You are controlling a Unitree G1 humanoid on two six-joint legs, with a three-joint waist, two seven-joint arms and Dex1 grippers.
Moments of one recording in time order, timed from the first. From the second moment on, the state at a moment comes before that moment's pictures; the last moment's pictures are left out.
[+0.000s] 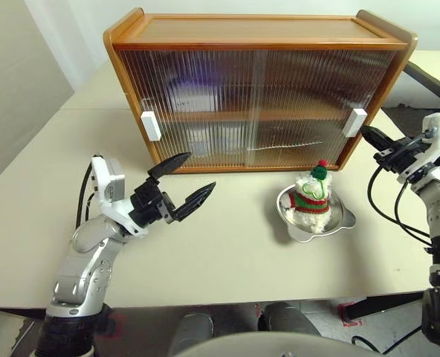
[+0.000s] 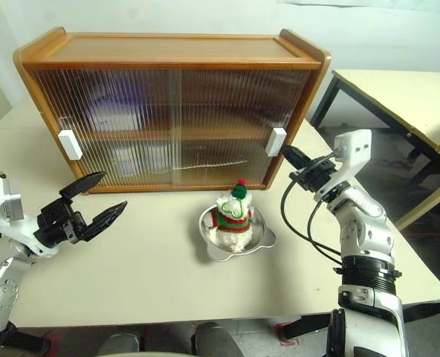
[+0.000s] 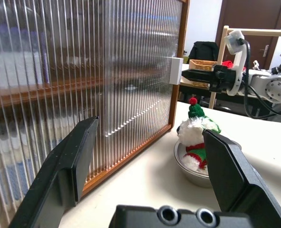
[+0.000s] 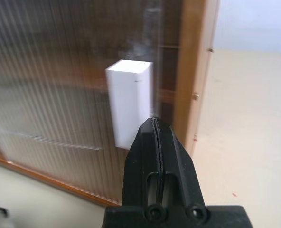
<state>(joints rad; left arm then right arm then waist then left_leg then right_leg) 0.06 0.47 0.14 -0.34 -0.59 0.08 -0.84 -0.41 -0.58 -0.33 0.38 0.44 0.13 0.79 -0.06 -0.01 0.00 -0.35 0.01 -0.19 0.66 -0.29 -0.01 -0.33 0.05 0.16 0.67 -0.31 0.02</state>
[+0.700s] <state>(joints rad) 0.06 0.47 0.14 -0.31 -0.58 0.06 -0.85 -0.48 -0.51 -0.25 0.30 0.43 0.21 0.81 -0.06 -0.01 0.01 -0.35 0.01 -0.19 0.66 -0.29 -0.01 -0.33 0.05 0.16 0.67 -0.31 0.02</state>
